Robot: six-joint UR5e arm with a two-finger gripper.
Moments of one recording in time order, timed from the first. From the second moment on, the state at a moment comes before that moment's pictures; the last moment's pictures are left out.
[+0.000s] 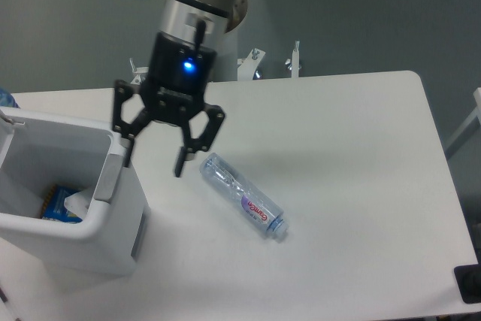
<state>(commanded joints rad) 2.39 -1.76 -1.51 -0.89 1.07 0.05</state>
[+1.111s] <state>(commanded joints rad) 2.51 -1.99 -1.43 -1.24 1.34 0.13</state>
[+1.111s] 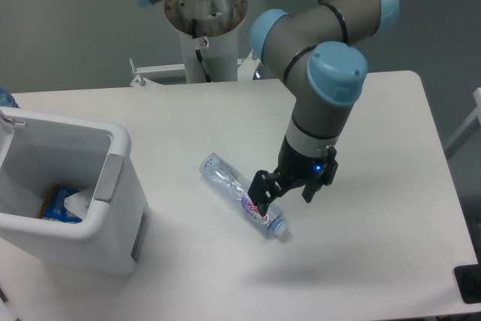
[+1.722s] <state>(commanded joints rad) 2.44 -2.14 -1.38 -1.23 1.55 0.04</state>
